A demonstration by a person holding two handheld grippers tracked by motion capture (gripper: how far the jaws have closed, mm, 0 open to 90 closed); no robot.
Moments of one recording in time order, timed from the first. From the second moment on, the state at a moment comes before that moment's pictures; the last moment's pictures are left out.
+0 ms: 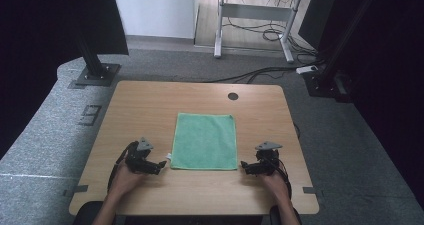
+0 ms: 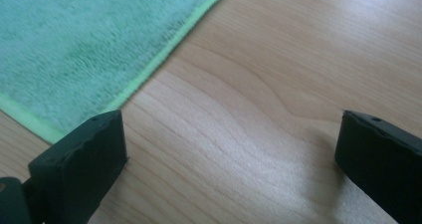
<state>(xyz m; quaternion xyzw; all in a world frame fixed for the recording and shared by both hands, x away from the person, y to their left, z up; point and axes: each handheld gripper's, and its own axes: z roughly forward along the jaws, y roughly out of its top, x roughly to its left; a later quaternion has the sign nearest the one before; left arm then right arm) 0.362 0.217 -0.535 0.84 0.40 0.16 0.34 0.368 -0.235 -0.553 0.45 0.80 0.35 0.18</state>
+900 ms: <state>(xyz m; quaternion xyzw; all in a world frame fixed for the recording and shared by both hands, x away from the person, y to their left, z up) 0.383 0.182 -0.547 0.84 0.40 0.18 0.32 0.380 -0.202 -0.550 0.44 0.82 0.33 0.17</state>
